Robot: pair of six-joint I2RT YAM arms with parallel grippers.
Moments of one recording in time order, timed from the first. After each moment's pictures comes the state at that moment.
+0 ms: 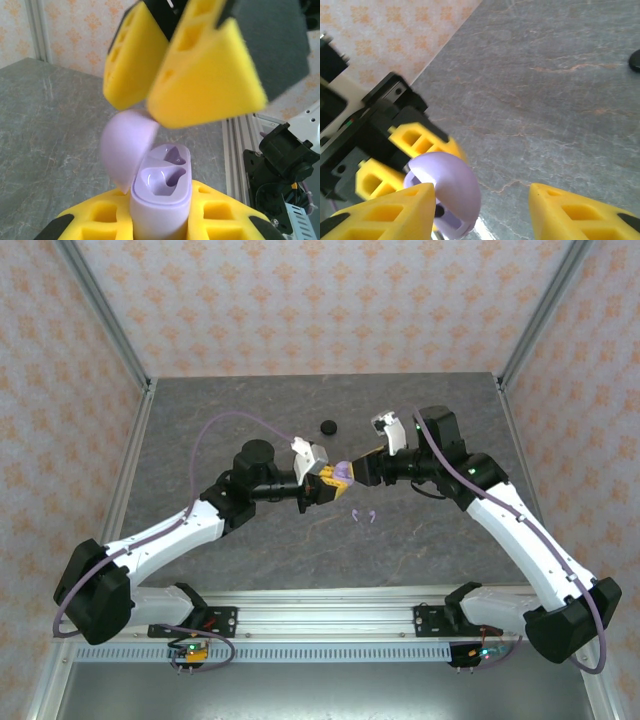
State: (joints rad) left arm -0.64 1.26 0.83 0.20 0.65 -0.04; right arm 0.50 1.15 1.20 -0.67 -0.52 0.20
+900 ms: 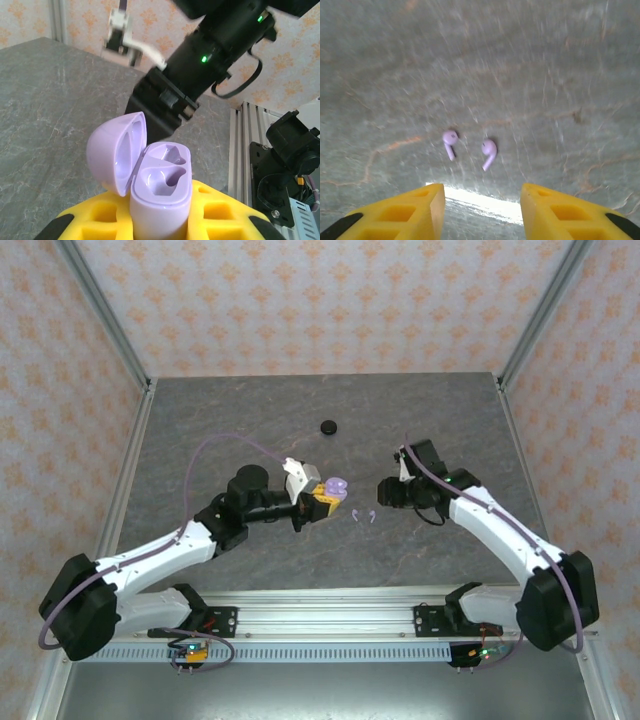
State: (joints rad) left arm -0.70 1.14 0.63 0.27 0.50 -0.11; right arm 0.44 1.24 0.88 -0.69 -0.13 0.44
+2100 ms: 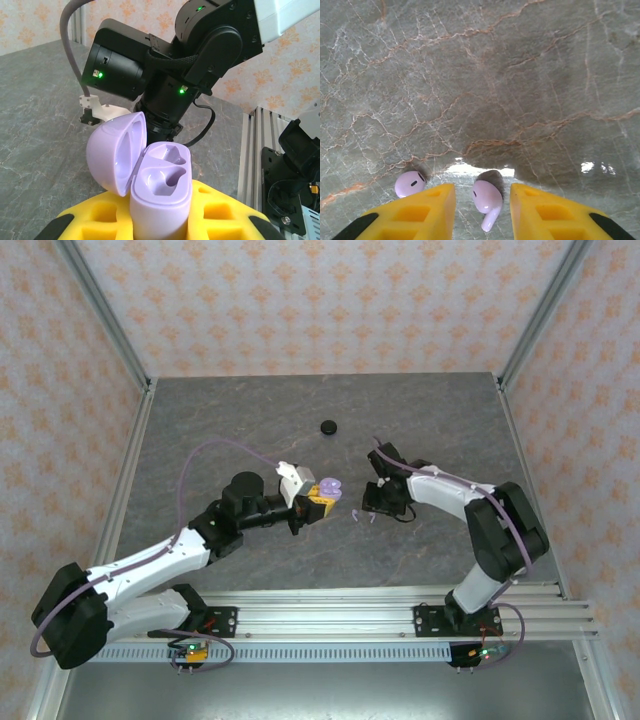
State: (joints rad) left arm -0.71 1.08 0.59 0.26 0.42 -0.13; right arm 0.50 1.64 0.95 -0.58 -0.12 0.64
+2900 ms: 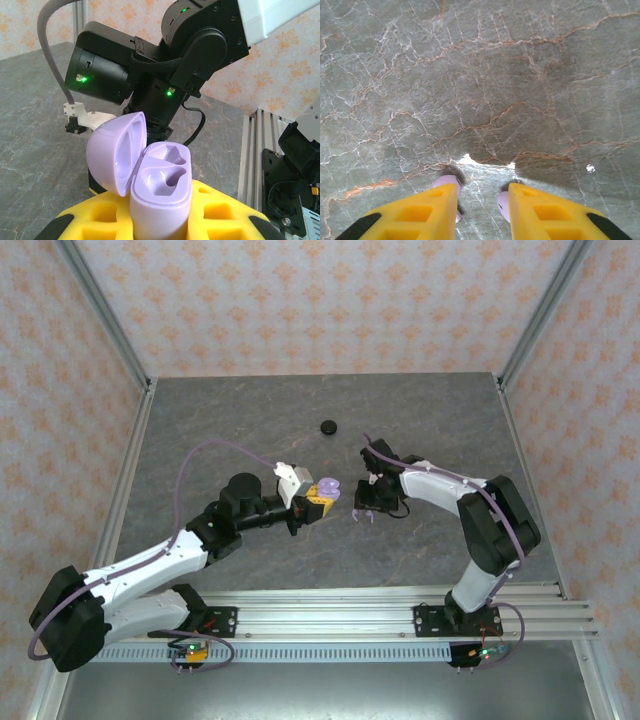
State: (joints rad) left arm -0.71 1.06 0.59 0.26 0.41 -0.13; right arm 0.53 1.69 1.01 -0.60 -0.16 0.58
